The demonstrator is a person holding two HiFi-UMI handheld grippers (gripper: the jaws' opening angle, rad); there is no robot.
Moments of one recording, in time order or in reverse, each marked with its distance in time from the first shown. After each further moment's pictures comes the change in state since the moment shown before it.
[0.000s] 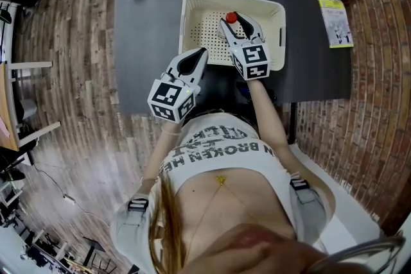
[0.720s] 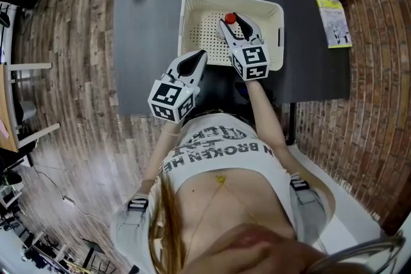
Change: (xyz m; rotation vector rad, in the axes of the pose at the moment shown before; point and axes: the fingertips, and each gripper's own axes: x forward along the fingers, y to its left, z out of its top) left arm 0.001 -0.003 -0.009 -0.012 0.019 -0.002; right arm -0.003 -0.002 -0.002 0.031 -0.035 -0.003
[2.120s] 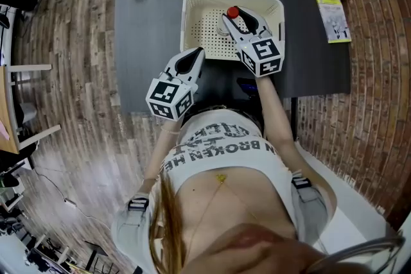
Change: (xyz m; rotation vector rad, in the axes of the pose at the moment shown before) left arm -0.021 0.005 0.000 -0.014 -0.025 0.003; right arm -0.020 0.017 0.041 -0.036 -0.011 0.102
